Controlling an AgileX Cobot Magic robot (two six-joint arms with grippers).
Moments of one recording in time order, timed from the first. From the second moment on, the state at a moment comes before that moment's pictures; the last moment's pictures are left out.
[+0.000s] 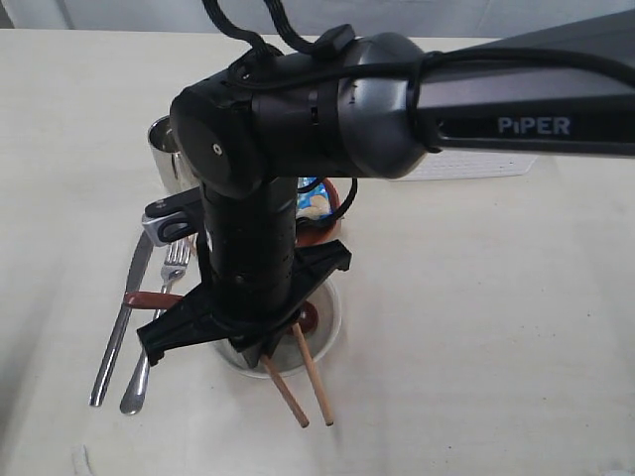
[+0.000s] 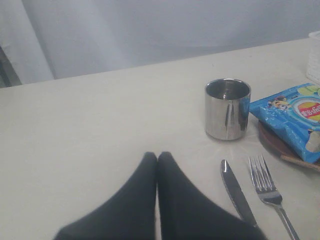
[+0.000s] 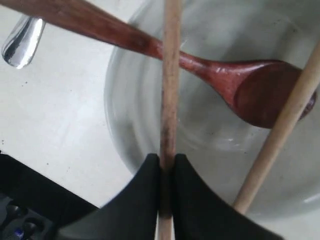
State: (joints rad) left arm -0.17 0.00 0.00 0.05 0.33 0.04; right arm 1.04 1.95 -1.37 0.17 1.09 0.33
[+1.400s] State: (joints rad) left arm -0.17 0.00 0.00 0.05 0.33 0.04; right arm 1.02 1.85 -1.37 0.00 1.11 0.35
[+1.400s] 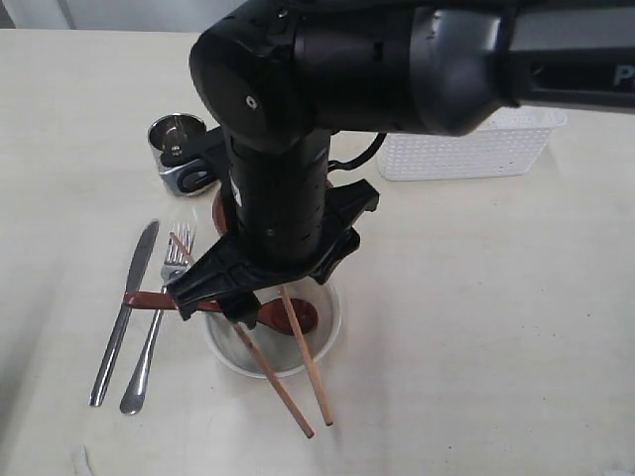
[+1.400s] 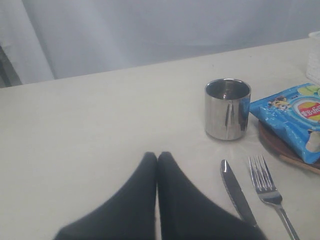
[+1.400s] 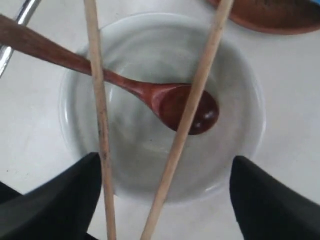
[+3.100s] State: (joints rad) left arm -0.17 0.00 0.00 0.05 0.33 0.04; right arm 1.02 1.87 -1.37 0.06 1.05 0.19
